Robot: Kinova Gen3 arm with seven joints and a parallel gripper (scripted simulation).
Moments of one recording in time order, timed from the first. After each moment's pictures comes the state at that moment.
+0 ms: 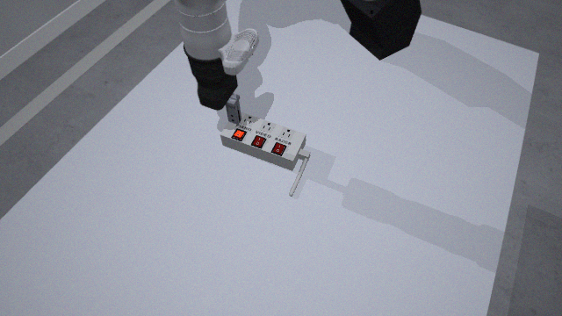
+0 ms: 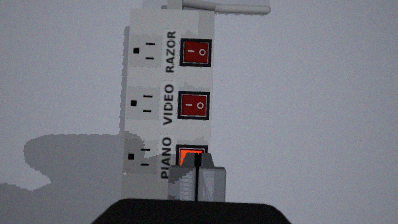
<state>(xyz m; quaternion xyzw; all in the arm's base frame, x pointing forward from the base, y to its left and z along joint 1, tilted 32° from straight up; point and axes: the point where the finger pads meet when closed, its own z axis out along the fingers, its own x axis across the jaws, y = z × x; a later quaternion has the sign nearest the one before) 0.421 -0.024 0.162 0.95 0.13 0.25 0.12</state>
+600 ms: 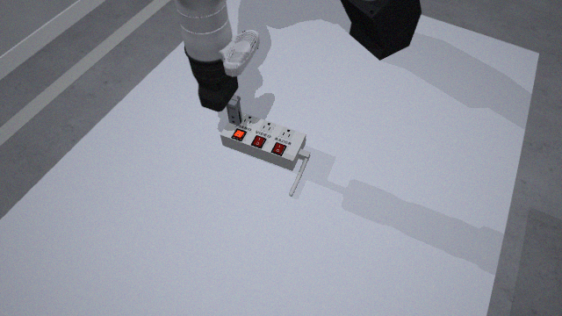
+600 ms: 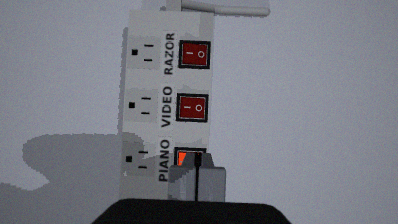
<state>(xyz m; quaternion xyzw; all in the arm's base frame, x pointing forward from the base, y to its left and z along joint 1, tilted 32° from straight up) 0.423 -0.022 0.160 0.95 0.13 0.25 0.12</state>
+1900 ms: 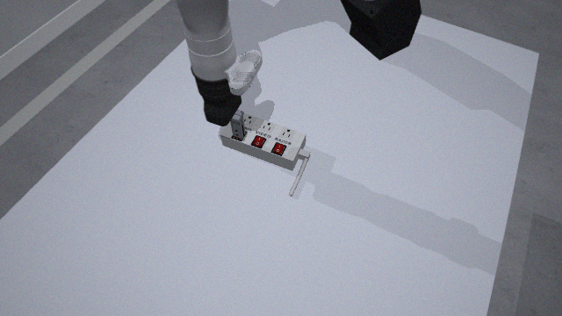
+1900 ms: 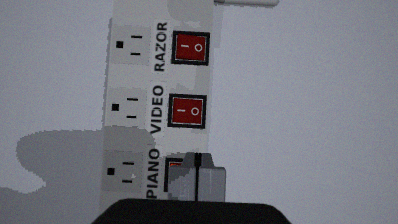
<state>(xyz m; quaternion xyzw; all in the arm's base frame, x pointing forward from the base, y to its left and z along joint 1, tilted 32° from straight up) 0.443 -0.023 0.128 0.95 0.14 0.25 0.12</state>
